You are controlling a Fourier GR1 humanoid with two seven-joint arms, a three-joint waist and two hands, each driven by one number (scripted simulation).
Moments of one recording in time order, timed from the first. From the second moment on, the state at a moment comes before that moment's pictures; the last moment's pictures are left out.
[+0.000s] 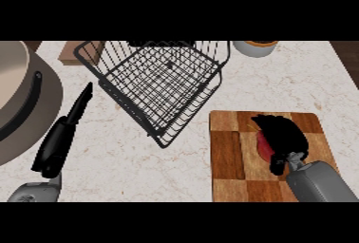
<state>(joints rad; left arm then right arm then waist) -0.08 0.23 -0.03 -1.63 -0.28 -0.04 -0.09 -0.26 -0.38 0.36 -1.45 1.02 0.48 0.38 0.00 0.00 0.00</state>
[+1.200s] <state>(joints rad) -0.01 0.21 0.01 -1.70 -0.29 -0.05 -0.06 -0.05 -0.25 0.16 -1.65 1.17 0.18 0.56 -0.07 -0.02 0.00</state>
